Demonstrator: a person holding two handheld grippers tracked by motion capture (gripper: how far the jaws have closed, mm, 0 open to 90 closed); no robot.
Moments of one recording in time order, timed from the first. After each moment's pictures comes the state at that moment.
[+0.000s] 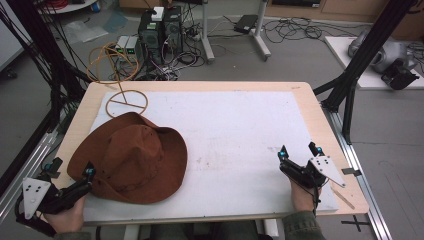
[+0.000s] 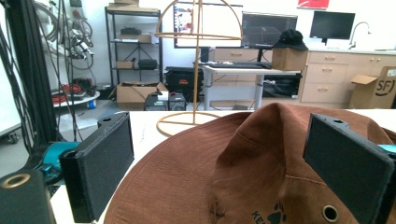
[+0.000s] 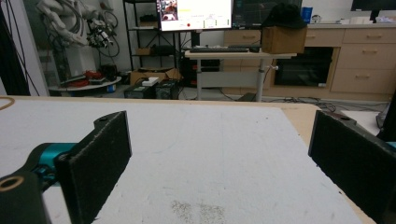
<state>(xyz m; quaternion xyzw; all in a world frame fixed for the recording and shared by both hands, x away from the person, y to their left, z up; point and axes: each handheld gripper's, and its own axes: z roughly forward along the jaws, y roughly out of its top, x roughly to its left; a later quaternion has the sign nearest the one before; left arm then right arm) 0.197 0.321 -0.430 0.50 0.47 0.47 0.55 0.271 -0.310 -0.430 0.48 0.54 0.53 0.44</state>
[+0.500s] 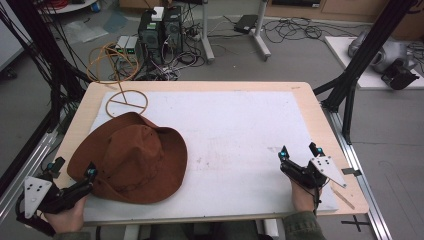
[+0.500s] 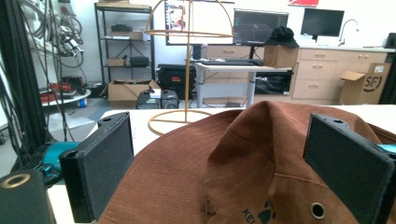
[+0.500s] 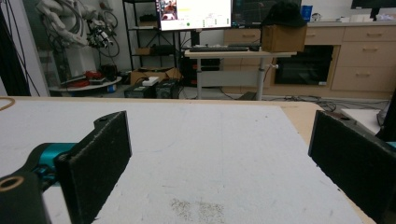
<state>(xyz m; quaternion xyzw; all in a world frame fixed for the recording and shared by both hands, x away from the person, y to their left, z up) 0.198 0.318 -0.428 0.52 0.46 0.46 0.56 0.271 -0.311 -0.431 0.48 0.54 0.53 0.44</state>
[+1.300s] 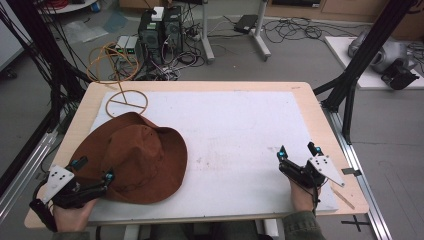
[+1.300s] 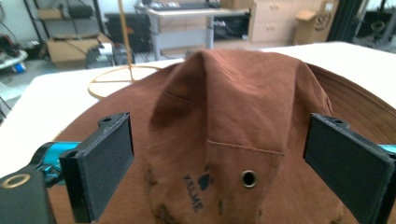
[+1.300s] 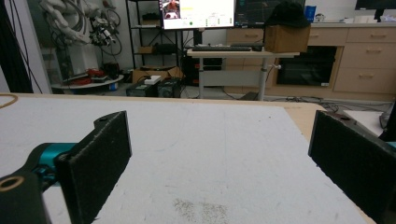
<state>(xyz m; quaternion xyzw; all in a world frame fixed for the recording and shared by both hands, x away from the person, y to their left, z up) 0.215 0.295 -0.423 0.64 0.44 0.36 0.52 0.272 -0.308 -0.431 0.48 0.55 0.53 0.44</state>
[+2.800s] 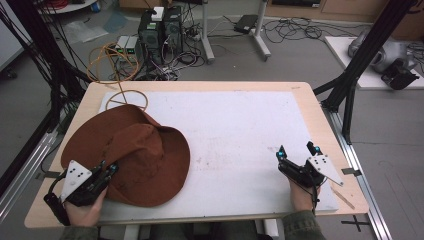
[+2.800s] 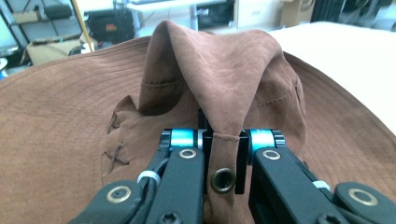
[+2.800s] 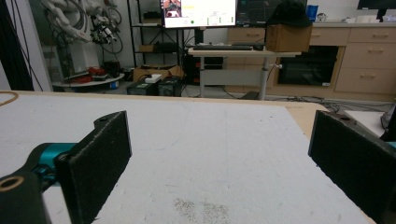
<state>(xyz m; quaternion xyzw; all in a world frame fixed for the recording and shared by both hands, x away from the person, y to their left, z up) 0.215 0.267 -0.409 0.66 0.41 0.36 0.52 0.274 -0.308 -0.432 0.47 0.55 0.53 0.44</state>
